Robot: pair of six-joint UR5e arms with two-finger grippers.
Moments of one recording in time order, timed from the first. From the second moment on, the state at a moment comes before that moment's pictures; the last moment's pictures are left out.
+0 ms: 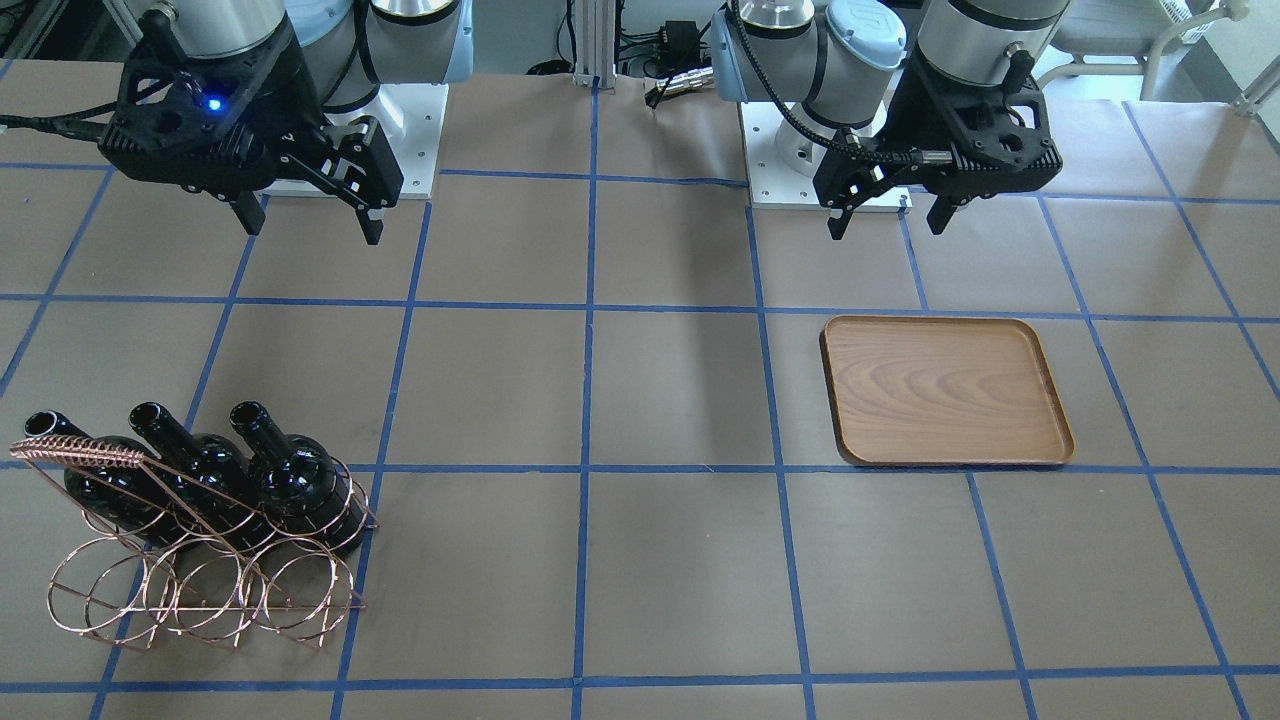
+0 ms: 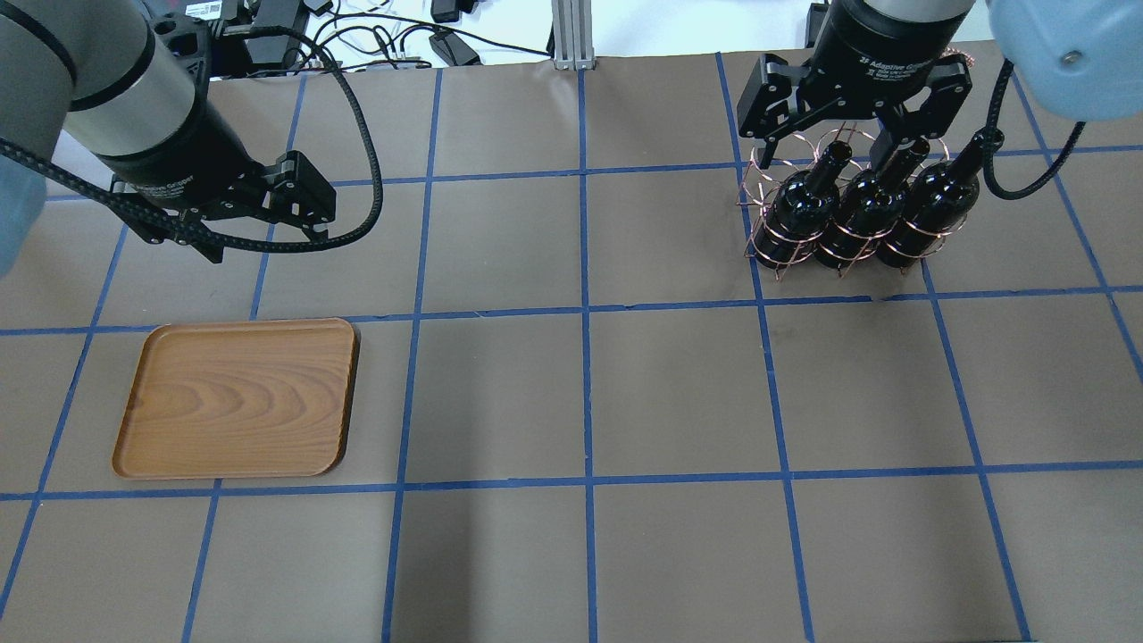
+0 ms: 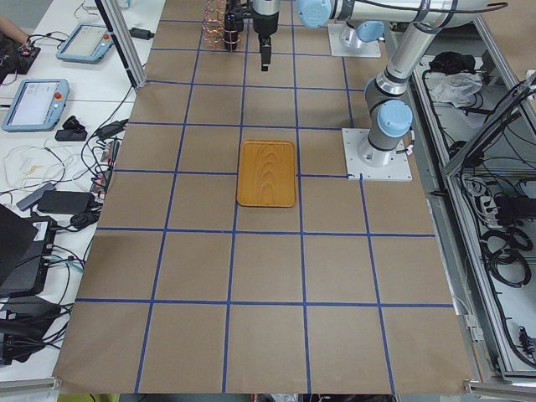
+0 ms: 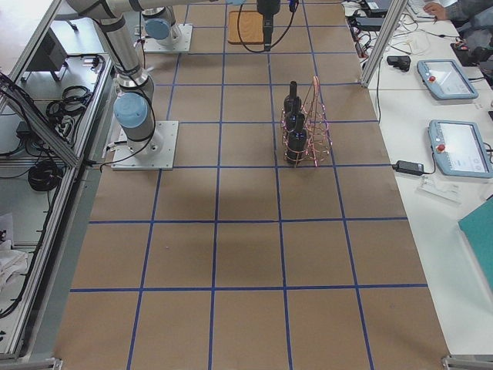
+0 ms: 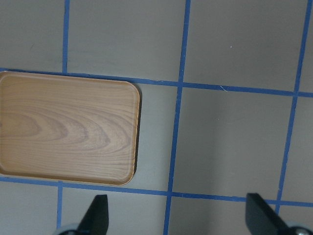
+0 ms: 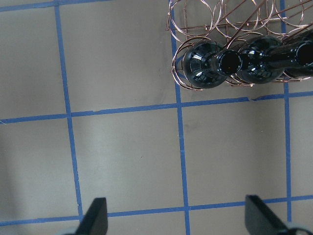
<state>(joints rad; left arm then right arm) -1.53 -1.46 -1.66 -1.56 1.58 -0.06 1.64 -1.55 1.46 -1.54 -1.58 0.14</state>
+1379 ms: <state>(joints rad) -1.53 -1.47 -1.66 -1.56 1.58 -0.06 1.38 -1.36 1.45 -1.73 -1.57 -0.21</state>
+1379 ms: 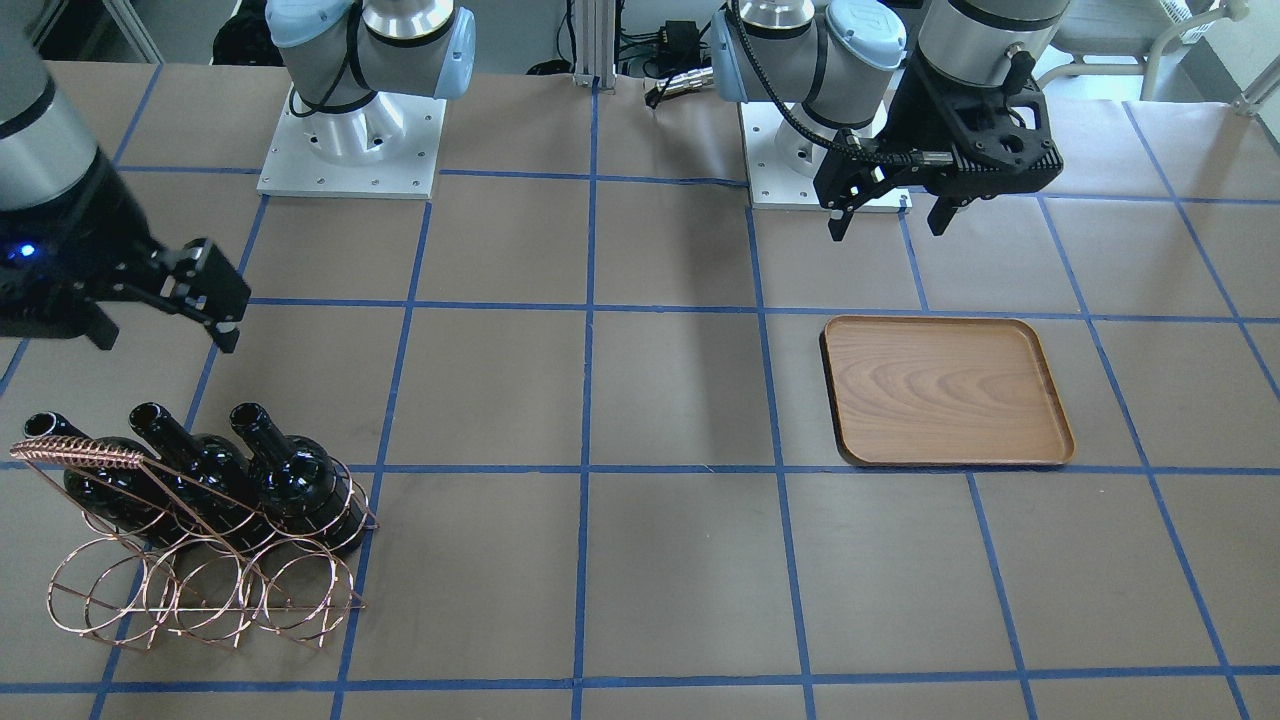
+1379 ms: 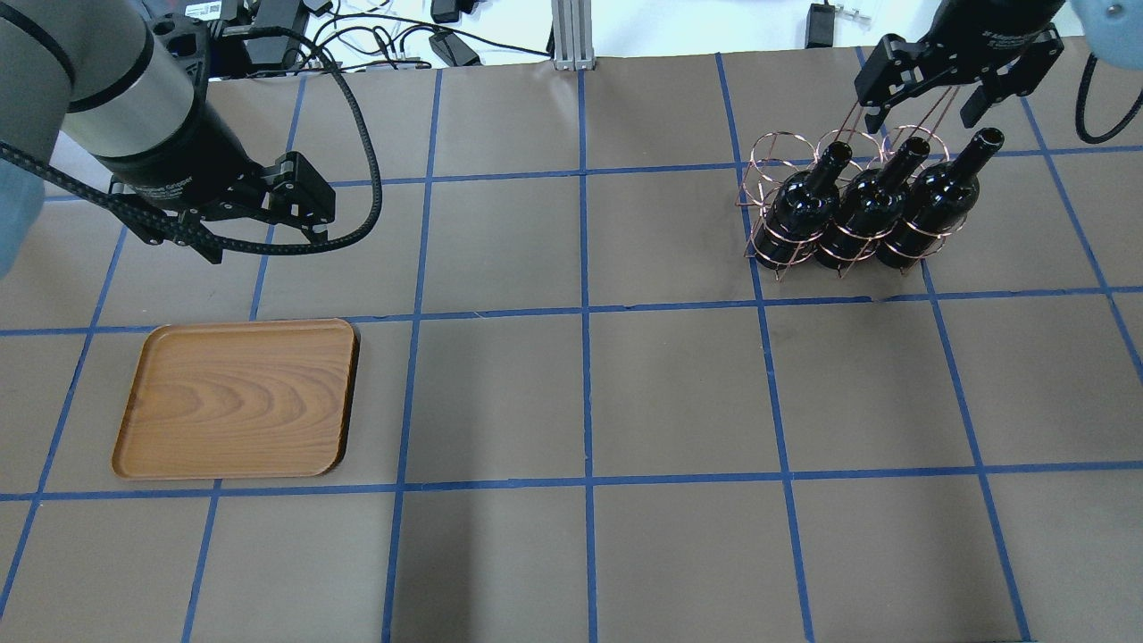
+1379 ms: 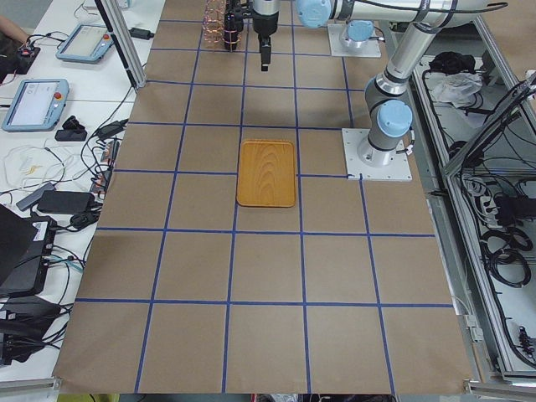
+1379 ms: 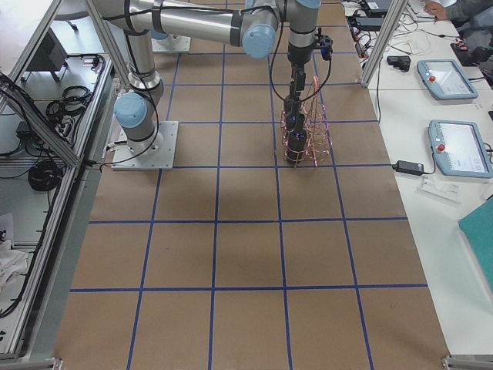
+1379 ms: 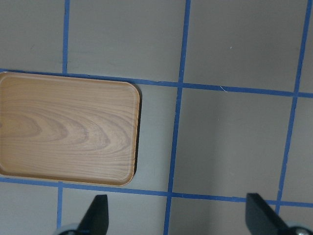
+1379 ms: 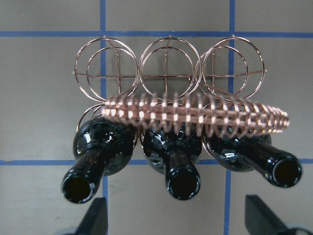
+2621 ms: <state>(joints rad) -1.53 -1.47 -1.66 -1.57 1.59 -0.06 1.37 -1.29 1.47 -1.70 -1.57 -0.21</state>
